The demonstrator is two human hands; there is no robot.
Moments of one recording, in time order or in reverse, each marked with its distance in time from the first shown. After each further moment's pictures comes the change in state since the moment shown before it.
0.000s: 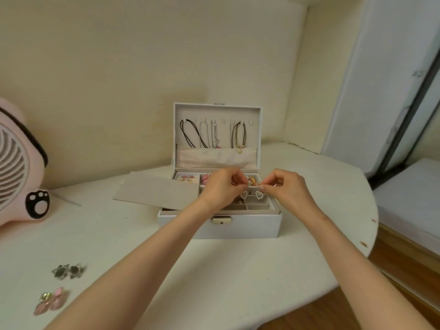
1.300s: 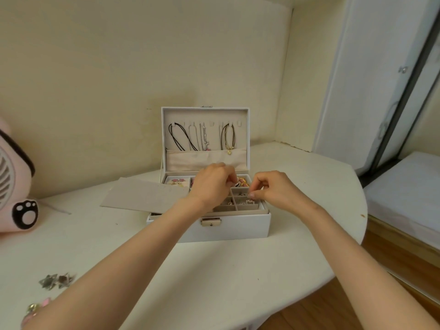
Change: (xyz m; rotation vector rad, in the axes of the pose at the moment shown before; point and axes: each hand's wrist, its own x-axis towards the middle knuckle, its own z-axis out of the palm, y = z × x) left_hand 0.013 0.004 -0.002 0.509 0.006 0.180; right_hand 0.004 -0.006 -0.013 -0.118 -0.272 -0.030
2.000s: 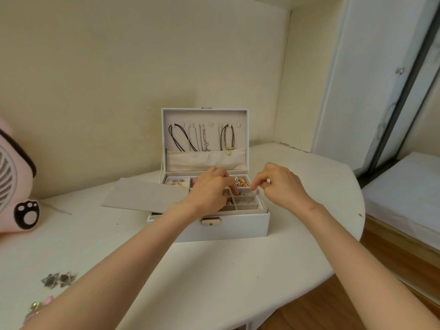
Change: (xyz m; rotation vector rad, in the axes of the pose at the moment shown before) left_hand -0.012 -0.005 0.000 0.007 -0.133 0.074; right_hand -0.003 -0.005 -0.006 -0.419 0.147 -0.026
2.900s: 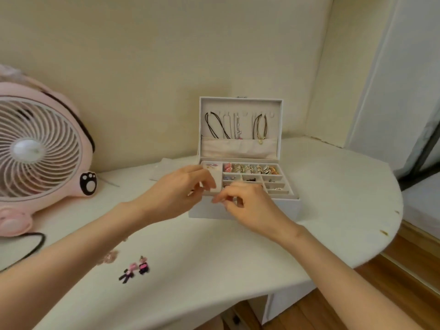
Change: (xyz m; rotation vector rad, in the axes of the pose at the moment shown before) left_hand -0.124 -0.038 -0.073 0.029 0.081 0.060; right_hand -0.060 -0.102 0.049 0.382 -0.111 -0.423
